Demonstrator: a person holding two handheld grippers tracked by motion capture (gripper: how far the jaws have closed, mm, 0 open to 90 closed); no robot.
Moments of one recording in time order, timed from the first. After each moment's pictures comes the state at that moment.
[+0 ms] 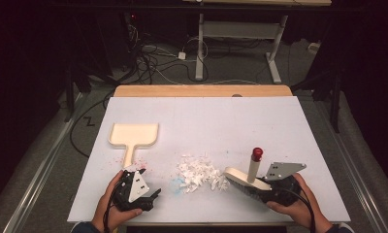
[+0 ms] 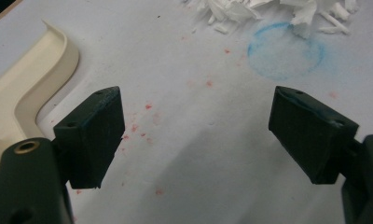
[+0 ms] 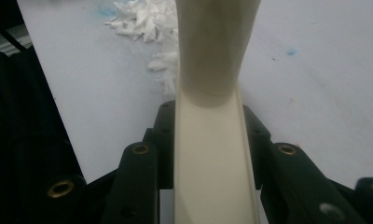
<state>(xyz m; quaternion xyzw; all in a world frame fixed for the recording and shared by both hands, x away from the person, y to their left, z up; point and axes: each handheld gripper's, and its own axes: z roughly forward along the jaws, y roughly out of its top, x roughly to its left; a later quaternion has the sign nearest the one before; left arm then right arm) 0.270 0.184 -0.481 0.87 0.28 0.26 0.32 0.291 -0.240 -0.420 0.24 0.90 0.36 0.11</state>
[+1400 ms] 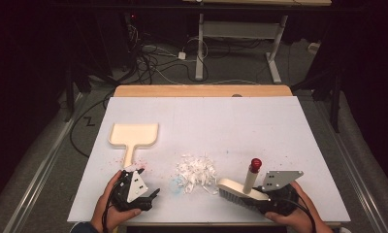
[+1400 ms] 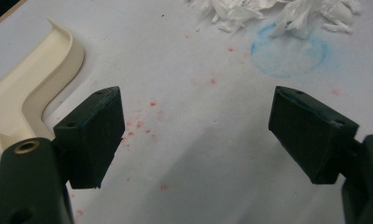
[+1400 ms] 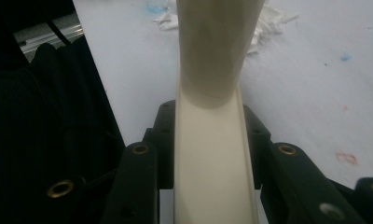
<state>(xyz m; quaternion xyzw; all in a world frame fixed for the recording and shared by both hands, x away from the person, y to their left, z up) 0.269 0.186 -0.480 0.87 0.28 0.27 0.32 0.272 -0.230 -0.420 0.21 0.90 0.37 0.08</state>
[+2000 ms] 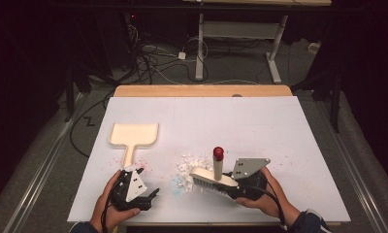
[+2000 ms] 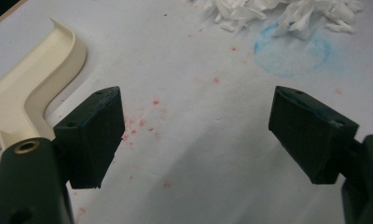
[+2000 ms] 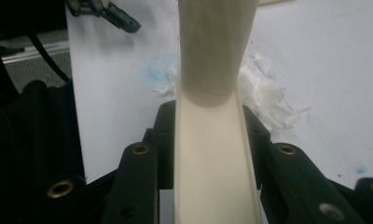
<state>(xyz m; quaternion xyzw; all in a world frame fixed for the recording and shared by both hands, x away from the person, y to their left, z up) 0.270 0.191 -0.480 0.86 0.28 0.27 0.32 0.300 -0.166 -0.410 0.14 0.90 0.40 0.10</state>
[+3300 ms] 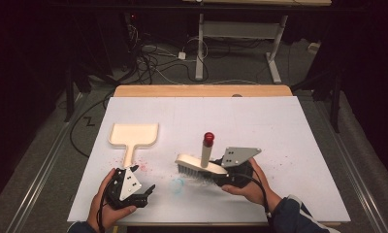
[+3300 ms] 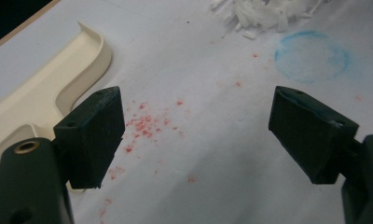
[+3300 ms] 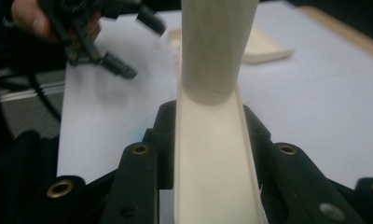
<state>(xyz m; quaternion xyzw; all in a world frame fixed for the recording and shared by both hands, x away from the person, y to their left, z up) 0.270 0.201 -0.475 0.85 0.30 0.28 0.34 0.326 -0.141 -0.407 0.13 0.86 0.48 0.12</state>
